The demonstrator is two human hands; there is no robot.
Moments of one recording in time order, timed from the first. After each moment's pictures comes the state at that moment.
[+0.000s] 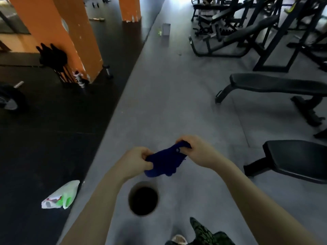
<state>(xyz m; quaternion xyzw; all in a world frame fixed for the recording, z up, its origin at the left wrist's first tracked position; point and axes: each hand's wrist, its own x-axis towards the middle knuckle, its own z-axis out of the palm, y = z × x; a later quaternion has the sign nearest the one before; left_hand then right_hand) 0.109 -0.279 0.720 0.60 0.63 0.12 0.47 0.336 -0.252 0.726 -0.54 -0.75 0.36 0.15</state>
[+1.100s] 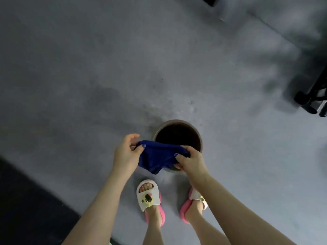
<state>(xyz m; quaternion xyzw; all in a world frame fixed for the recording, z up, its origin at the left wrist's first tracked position) -0.063 -0.036 0.151 0.71 0.45 -0.11 0.53 0.021 -0.214 0.163 -0.72 0.20 0.44 0.50</state>
